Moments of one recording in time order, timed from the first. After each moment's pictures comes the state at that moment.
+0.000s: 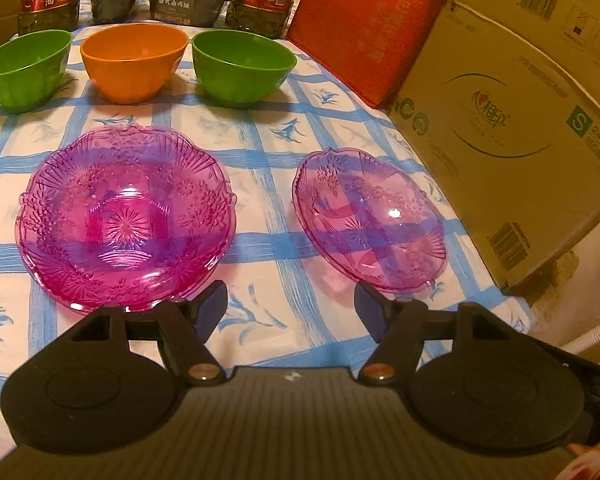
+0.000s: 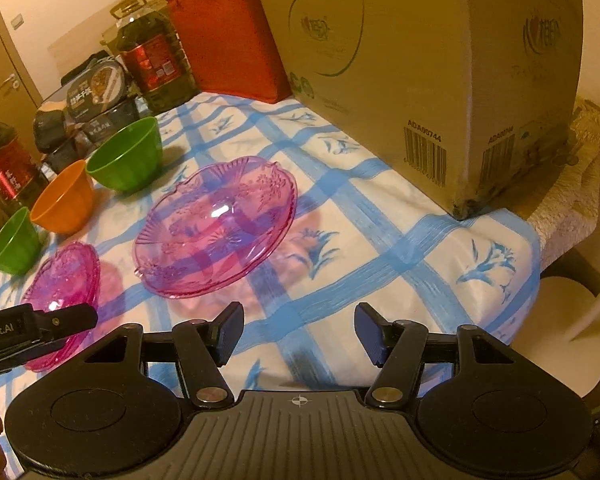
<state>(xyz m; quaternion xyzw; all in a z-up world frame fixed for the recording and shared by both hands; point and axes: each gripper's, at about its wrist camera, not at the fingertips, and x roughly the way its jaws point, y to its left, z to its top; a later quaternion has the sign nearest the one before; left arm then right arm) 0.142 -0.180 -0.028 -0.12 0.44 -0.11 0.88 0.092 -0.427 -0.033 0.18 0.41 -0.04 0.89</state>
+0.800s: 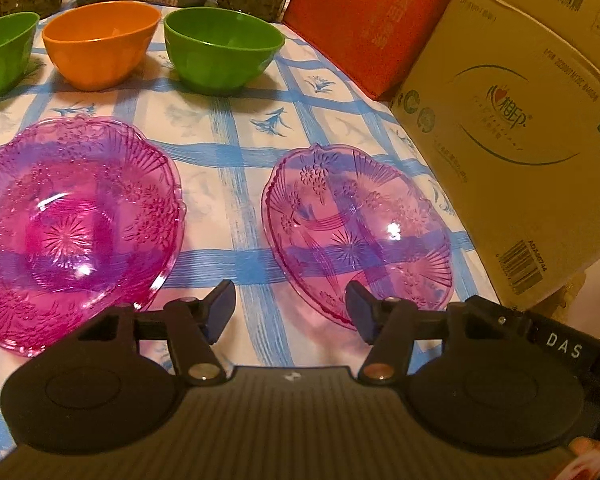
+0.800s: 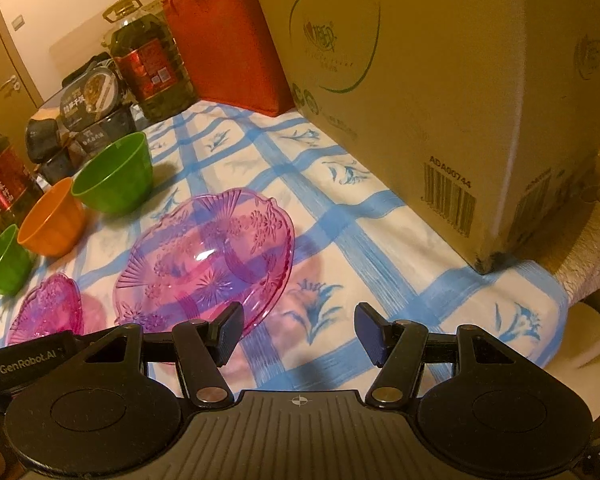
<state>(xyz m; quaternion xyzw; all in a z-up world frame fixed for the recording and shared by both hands) 0.188 -0.215 -0.055 -0.13 0.46 -0.11 0.87 0.149 -0.445 -0.042 0.18 0.41 -0.03 0.89</state>
